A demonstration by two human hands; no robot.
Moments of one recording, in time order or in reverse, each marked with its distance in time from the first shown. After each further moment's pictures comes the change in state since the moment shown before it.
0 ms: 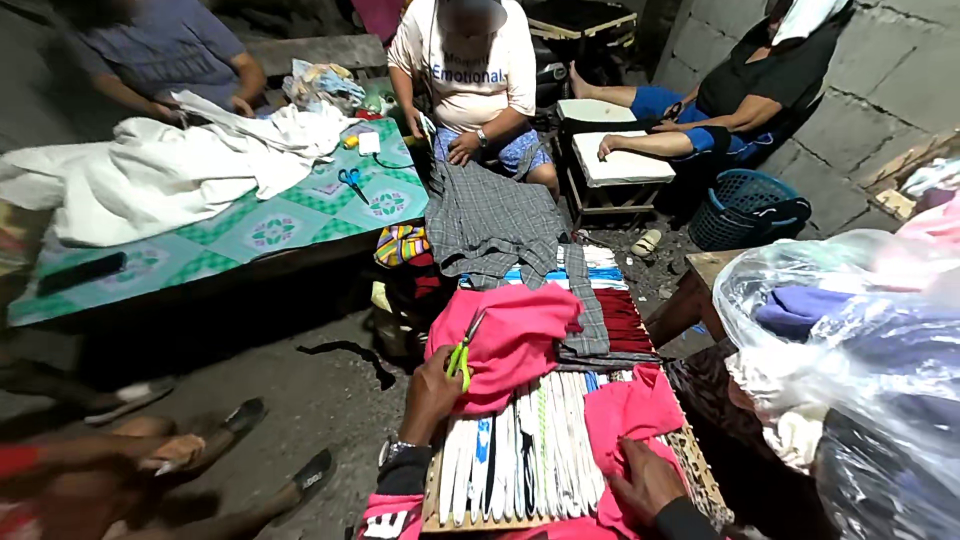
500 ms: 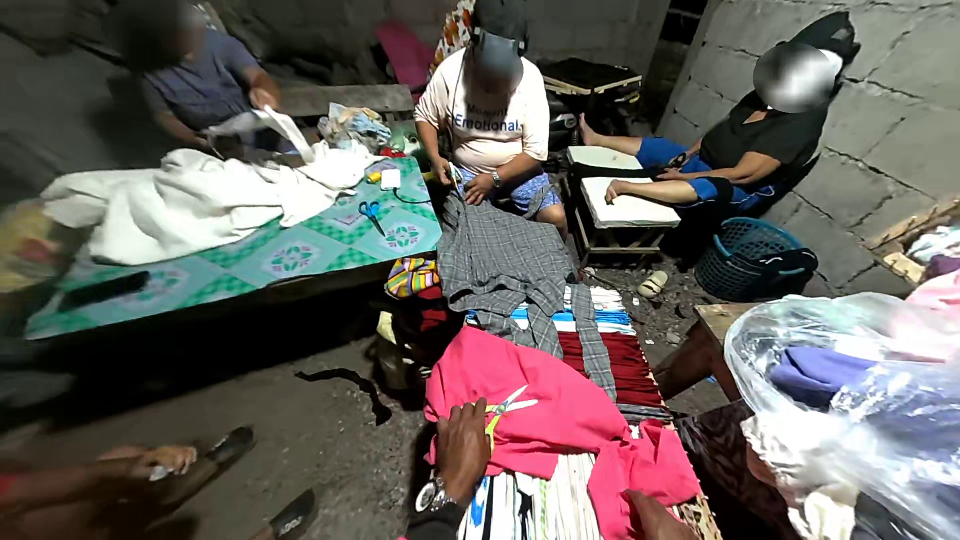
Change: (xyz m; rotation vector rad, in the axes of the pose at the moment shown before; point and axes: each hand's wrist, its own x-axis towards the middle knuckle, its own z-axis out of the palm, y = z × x) left_hand -0.003 0.021 0.063 0.436 -0.099 0.018; right_hand 0.006 0.002 -0.024 0.005 -0.031 -0.021
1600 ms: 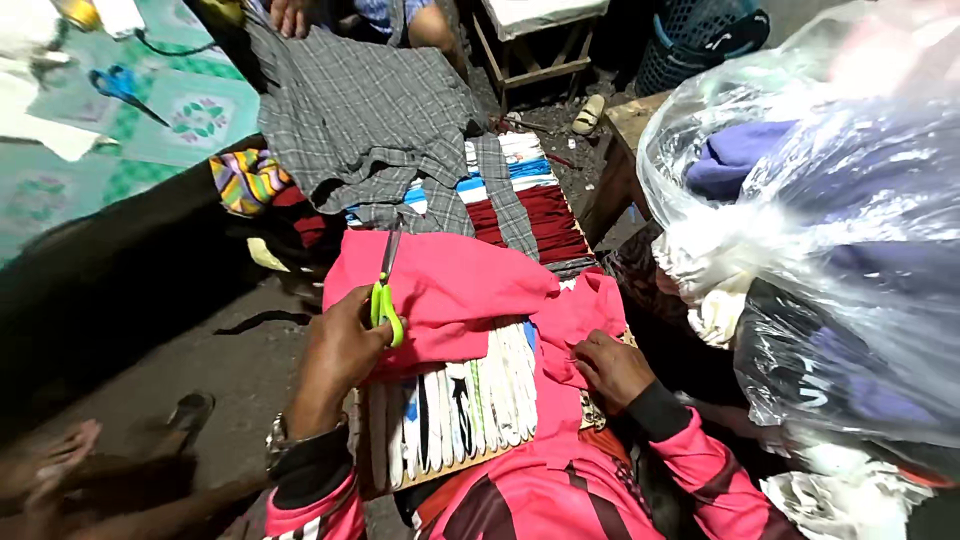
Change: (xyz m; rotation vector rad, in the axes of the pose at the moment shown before) left_hand -0.008 0.026 -0.096 -0.315 -0.104 0.066; right_hand -0.003 0.048 -0.012 0.071 0.139 -0.218
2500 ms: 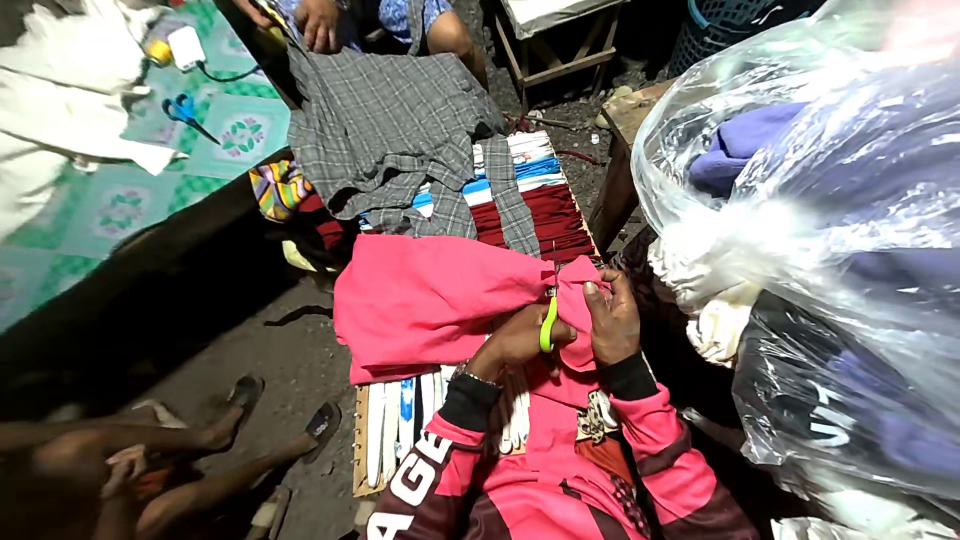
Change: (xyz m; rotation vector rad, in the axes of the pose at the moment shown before) left_hand 0.007 0.144 0.166 -0.838 -0.877 0.050; right_hand 0.061 0.000 -0.003 1.270 0.752 -0.072
